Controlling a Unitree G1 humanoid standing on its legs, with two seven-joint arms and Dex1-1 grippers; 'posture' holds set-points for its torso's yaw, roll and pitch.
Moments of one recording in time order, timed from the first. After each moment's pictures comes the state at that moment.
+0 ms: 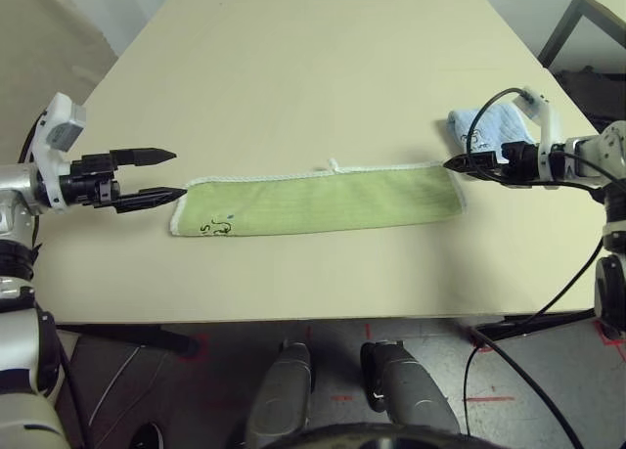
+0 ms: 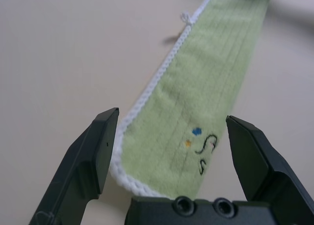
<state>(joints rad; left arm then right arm) -0.60 1.03 0.13 0.84 -0.43 -0.07 -1.61 -0.96 -0.76 0.00 0.64 0.31 1.33 0.99</state>
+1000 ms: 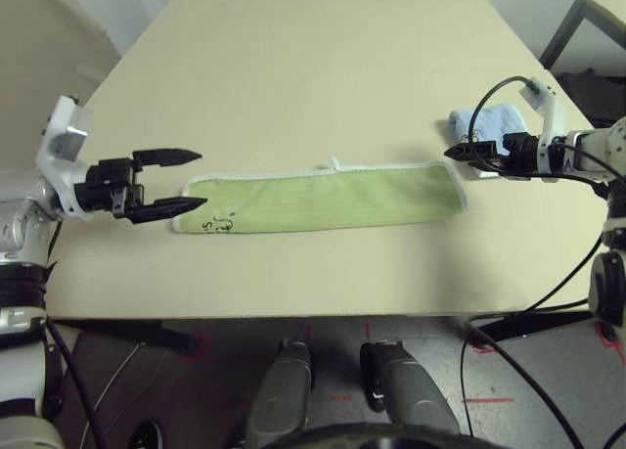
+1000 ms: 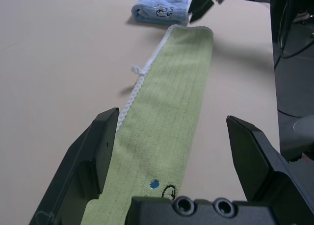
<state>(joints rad) -0.49 0.98 0.18 0.50 -0.60 0.05 -1.61 -0.99 -0.69 -0.15 0.76 0.40 1.42 0.77</state>
